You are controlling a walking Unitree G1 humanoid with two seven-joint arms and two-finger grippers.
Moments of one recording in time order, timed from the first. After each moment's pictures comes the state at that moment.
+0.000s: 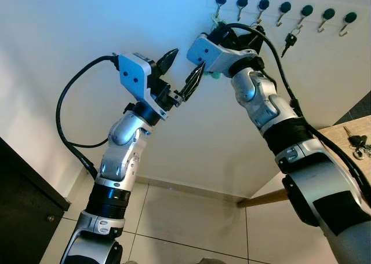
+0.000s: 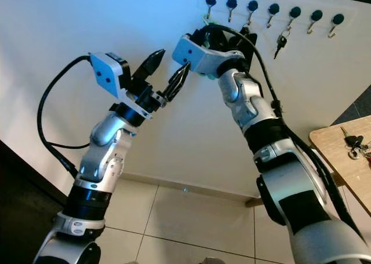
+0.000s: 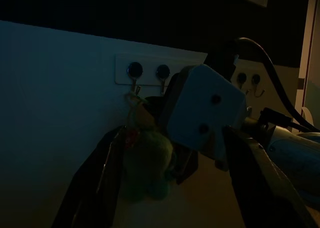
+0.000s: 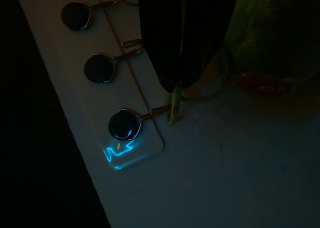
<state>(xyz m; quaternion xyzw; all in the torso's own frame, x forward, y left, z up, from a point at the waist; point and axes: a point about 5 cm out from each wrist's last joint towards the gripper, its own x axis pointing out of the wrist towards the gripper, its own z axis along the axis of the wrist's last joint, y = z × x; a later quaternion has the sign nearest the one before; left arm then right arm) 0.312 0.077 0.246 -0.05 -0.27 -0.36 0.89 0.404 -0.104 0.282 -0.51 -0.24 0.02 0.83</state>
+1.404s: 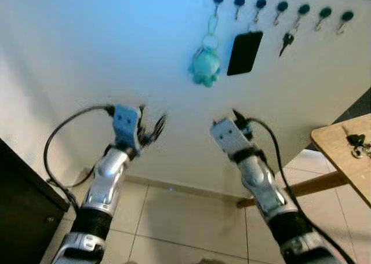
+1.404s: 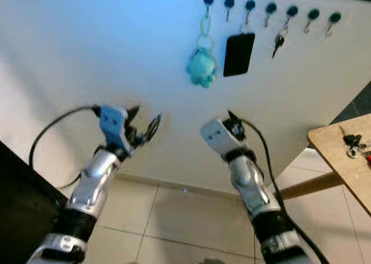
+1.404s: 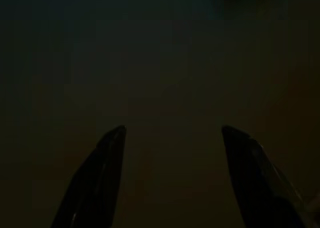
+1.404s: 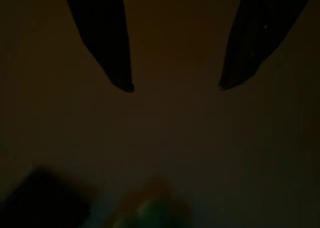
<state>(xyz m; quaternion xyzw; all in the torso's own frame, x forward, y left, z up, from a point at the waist) 0.318 0.162 0.084 0.09 0.02 -0.12 0.99 0.314 -0.141 0.089 -0.23 -0.05 0.05 0.97</state>
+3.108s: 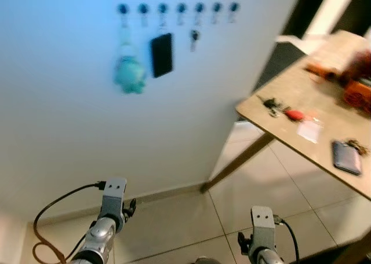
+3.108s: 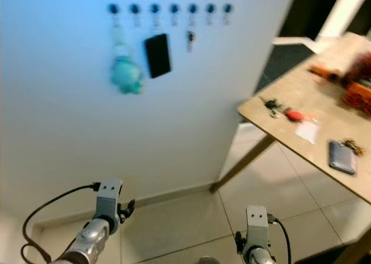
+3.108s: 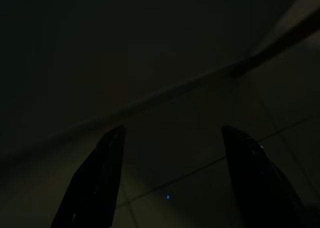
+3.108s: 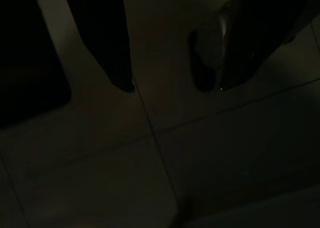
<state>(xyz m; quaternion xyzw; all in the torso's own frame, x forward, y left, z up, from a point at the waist) 0.236 0.185 -0.044 0.02 0.30 -0.04 0.95 0.180 -0.195 -0.080 0.00 0.40 -0.06 0.92</state>
